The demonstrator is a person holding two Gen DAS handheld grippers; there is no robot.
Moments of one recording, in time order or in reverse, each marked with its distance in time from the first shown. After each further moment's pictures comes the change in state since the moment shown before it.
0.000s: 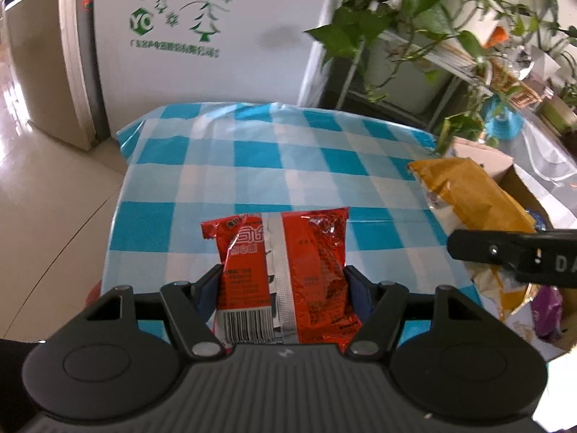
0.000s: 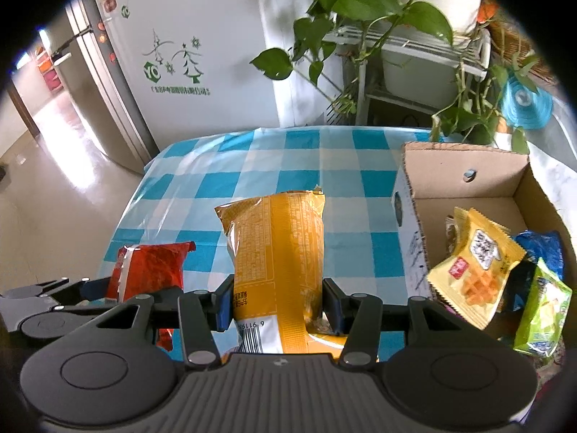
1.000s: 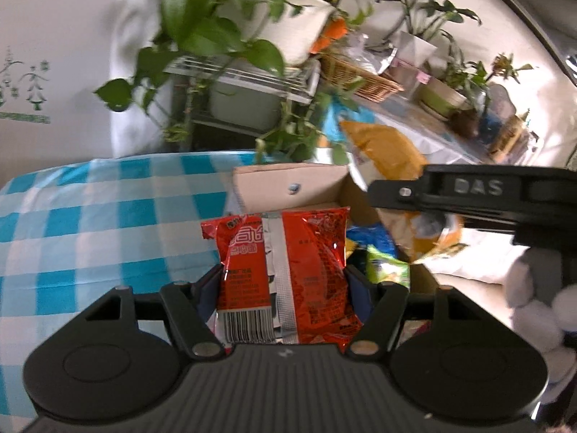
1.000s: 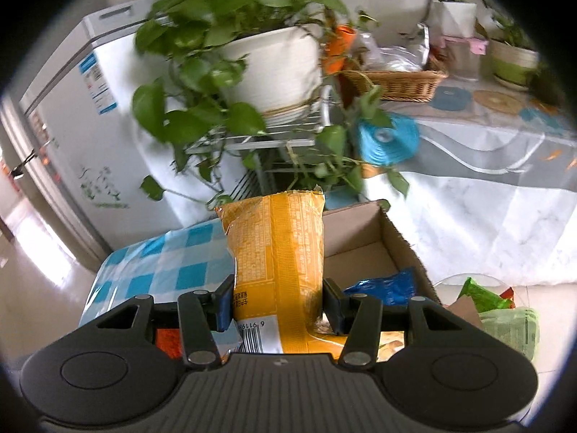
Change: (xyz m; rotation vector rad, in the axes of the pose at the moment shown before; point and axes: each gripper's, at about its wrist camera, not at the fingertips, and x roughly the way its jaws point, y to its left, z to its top) left arm -0.018 -0.173 0.027 0.158 -0.047 -0.285; right arm -0.081 -0.146 0.017 0.243 -0.220 -0.070
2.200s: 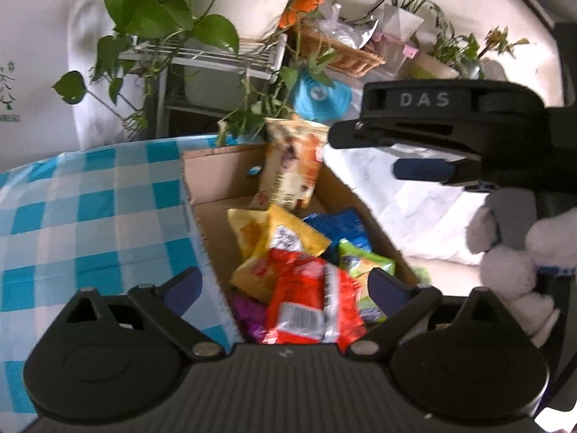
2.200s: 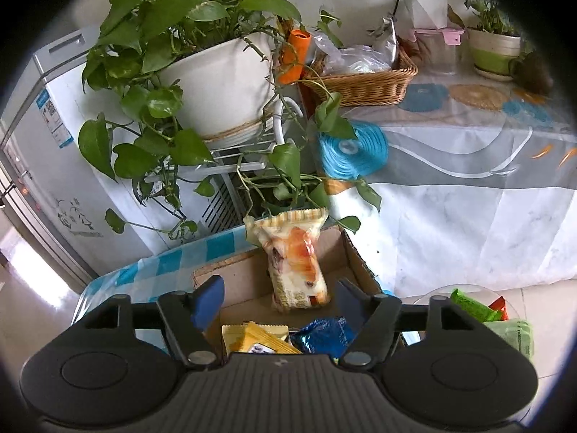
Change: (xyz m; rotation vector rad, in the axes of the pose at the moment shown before) left arm 0.026 -0.044 0.001 0.025 0.067 0.025; right arm 0.016 -0.041 0.022 0.066 -0.020 -0.032
